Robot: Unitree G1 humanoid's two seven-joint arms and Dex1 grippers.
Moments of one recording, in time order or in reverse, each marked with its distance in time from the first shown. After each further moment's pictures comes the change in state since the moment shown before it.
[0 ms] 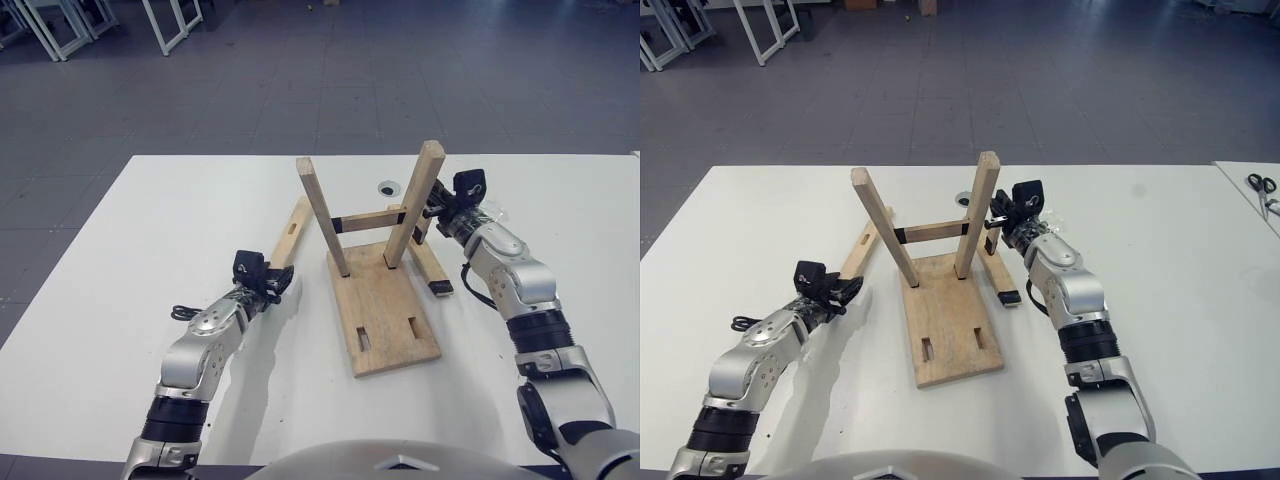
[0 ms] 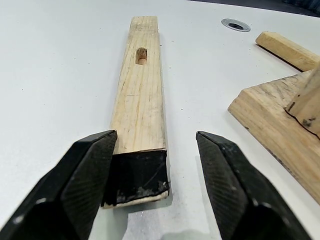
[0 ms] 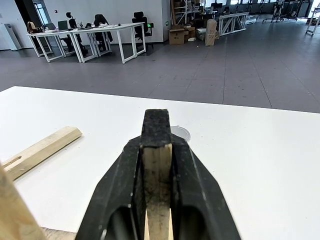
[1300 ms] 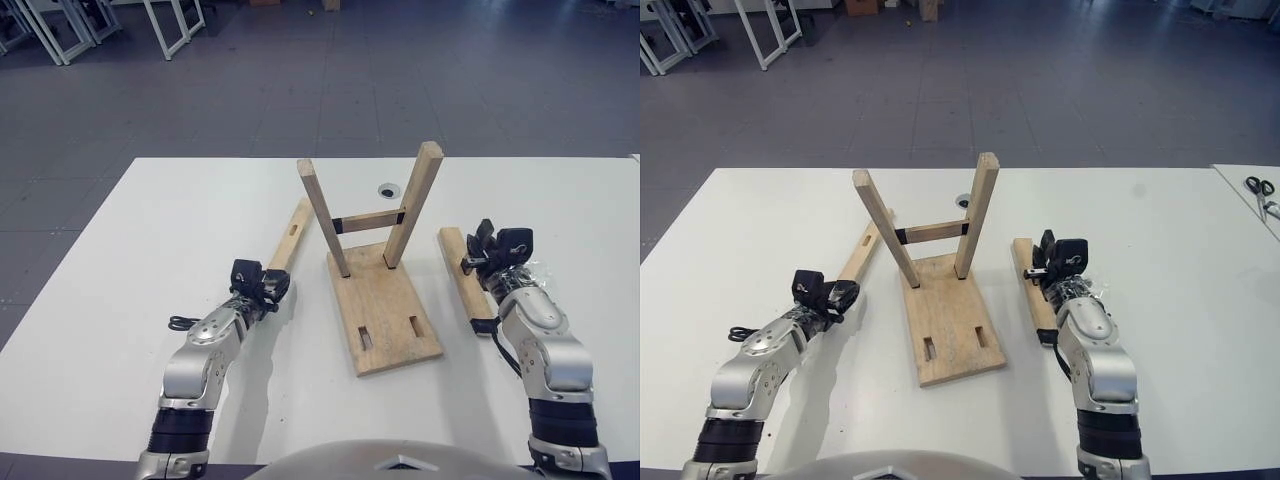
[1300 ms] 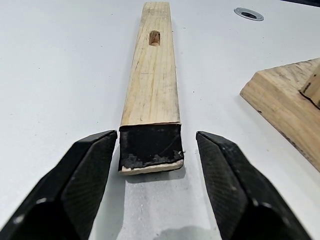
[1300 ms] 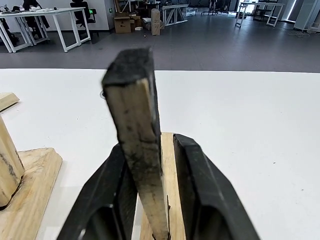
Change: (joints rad) left arm 0.048 -0.068 0.065 -0.033 0.099 0.046 -0.038; right arm 0.450 0.060 -0.197 -0.515 -0.169 0.185 -0.090
